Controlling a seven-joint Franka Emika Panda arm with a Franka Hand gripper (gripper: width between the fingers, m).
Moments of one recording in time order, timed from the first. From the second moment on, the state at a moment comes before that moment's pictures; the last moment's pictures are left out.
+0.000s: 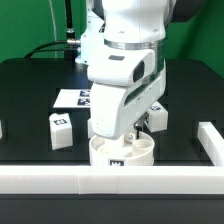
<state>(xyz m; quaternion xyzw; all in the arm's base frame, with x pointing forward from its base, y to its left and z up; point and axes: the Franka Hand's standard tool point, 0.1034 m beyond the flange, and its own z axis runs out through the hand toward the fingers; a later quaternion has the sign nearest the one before) 0.559 0.018 0.015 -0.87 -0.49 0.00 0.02</state>
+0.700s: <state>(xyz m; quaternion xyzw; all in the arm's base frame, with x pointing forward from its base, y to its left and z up) 0.575 0.048 0.015 -0.86 -0.51 -0.01 0.02</state>
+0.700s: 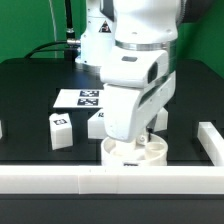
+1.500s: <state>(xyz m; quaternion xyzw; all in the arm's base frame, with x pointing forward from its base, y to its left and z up) 0.581 0.100 0.019 -0.85 -0.52 0.01 0.03</state>
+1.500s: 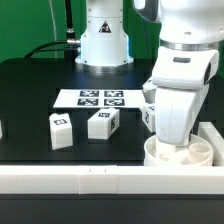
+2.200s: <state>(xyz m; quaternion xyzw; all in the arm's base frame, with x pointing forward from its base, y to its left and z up) 0.582 0.096 0.031 -0.86 -0.51 0.01 0.03</state>
